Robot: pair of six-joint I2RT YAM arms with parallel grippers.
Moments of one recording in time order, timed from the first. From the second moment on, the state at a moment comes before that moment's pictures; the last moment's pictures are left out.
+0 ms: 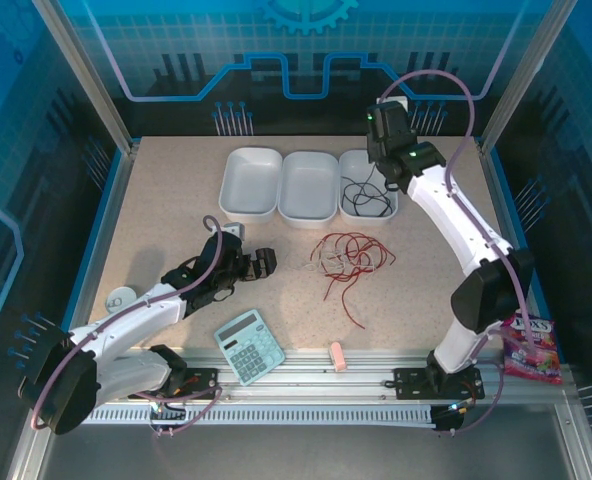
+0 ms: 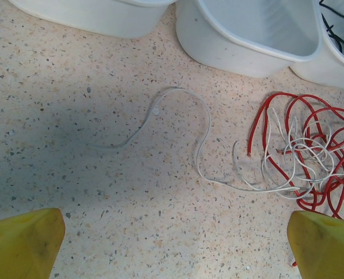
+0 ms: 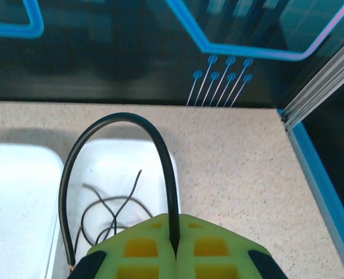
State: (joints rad) left arm -0.56 1.10 0.59 -0.21 -0.10 -0.66; right arm 0.38 1.73 1.75 -0.69 0.57 0.17
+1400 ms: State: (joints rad) left arm -0.56 1.08 0.57 -0.21 -0.10 -0.66; right arm 0.19 2.39 2.28 -1.10 0.10 0.29
